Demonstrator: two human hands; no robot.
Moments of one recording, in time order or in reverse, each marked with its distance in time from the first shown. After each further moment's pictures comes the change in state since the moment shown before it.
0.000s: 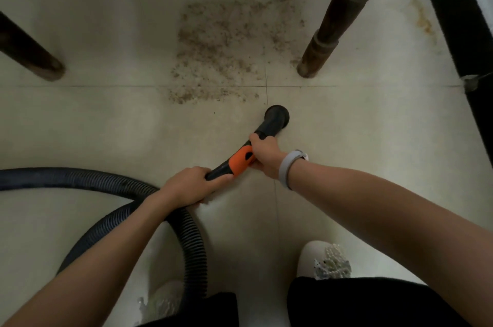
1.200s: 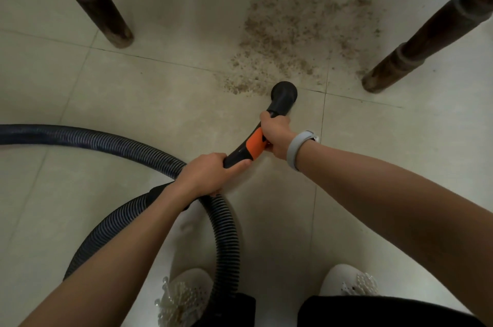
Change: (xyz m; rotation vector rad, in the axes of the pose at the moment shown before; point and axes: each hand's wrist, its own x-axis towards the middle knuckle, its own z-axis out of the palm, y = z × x) left_hand -0.015 -0.042 -0.017 -0.144 0.159 -0.107; right_hand 0.020 -0.034 0.086 -0.163 -0.051 -0.075
